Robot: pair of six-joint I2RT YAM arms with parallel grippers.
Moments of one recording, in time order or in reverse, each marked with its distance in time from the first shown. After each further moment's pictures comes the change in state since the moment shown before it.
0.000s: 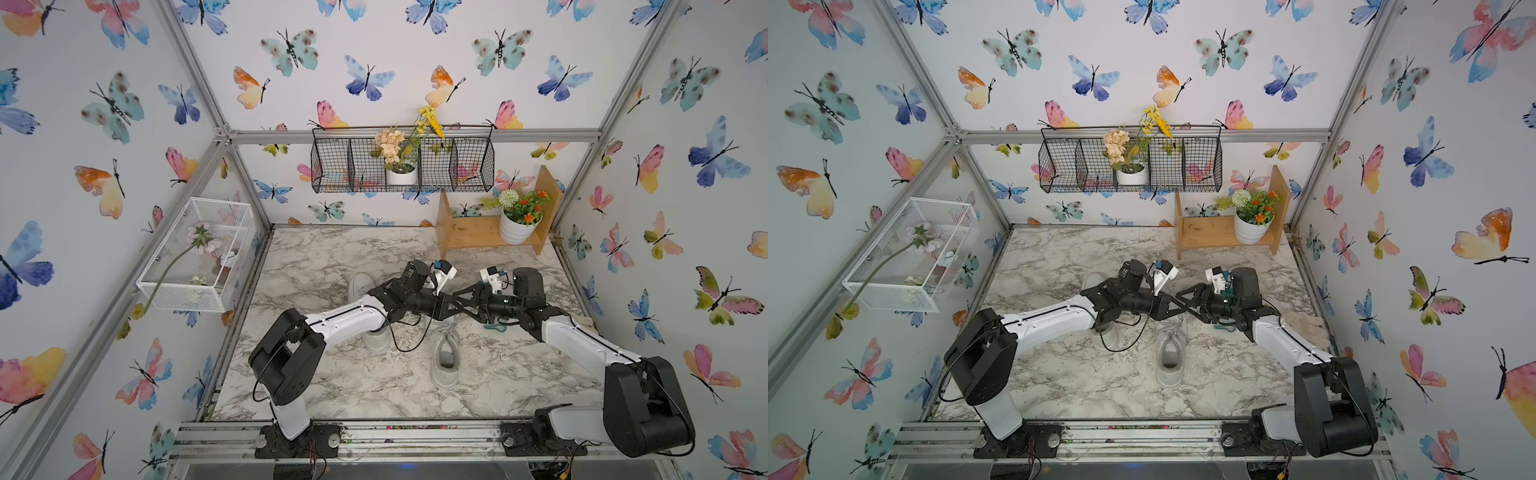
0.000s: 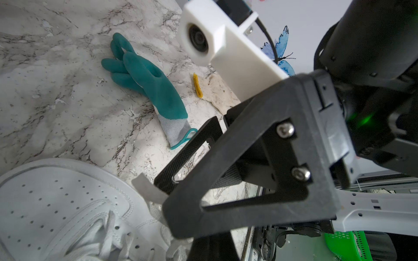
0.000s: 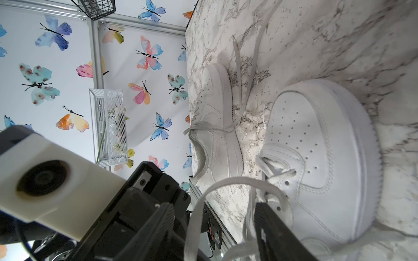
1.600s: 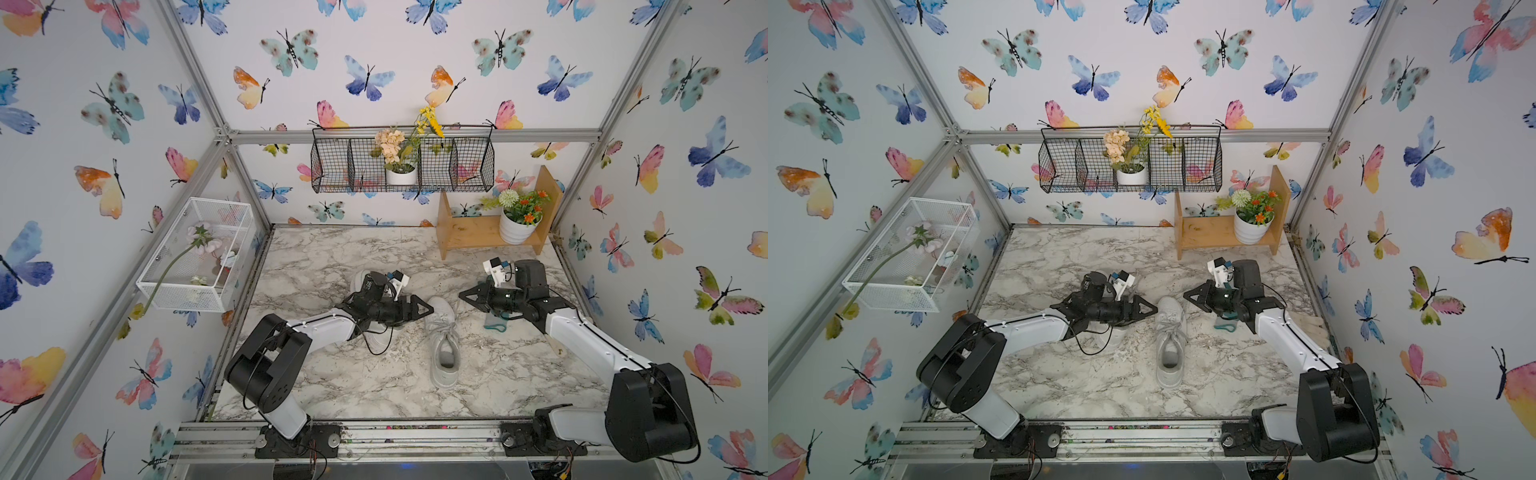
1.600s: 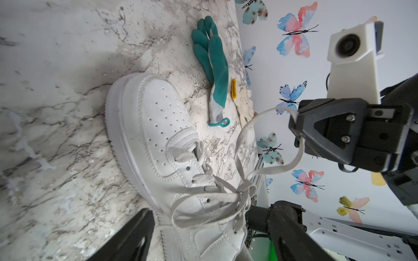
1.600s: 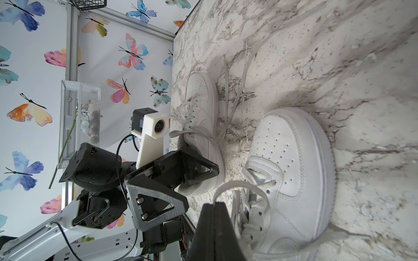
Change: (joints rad) left arm 0.201 -0.101 -0.360 0.243 0.121 -0.364; right arm 0.000 -0.026 0.115 -0.232 0.121 -0.222
